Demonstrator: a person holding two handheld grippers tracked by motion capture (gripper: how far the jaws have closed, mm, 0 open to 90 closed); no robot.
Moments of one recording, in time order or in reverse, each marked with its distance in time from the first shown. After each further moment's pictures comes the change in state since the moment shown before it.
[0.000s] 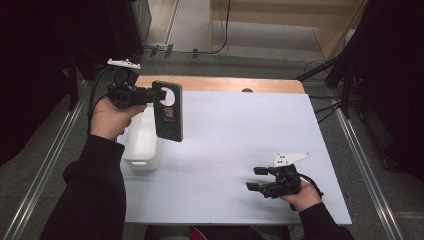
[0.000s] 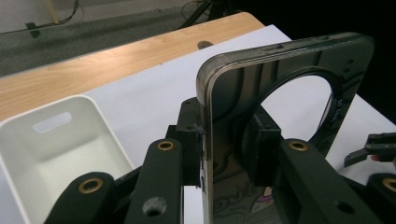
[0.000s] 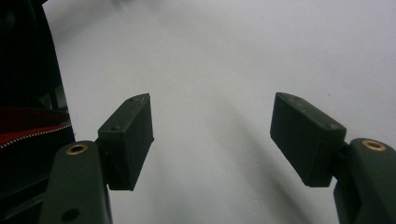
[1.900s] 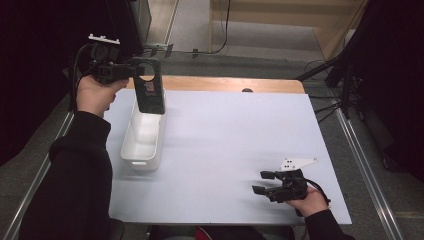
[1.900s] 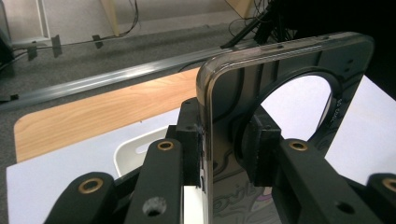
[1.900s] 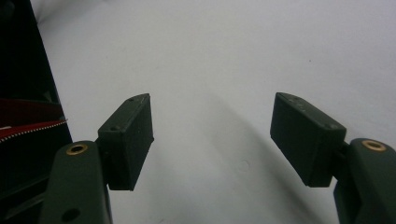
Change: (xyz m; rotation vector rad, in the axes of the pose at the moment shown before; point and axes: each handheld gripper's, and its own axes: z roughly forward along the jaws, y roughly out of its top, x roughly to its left) left arm 0.066 0.031 -0.006 -0.045 0.169 -0.061; right arm -0.002 -0.018 -0.011 0.007 -0.038 0.048
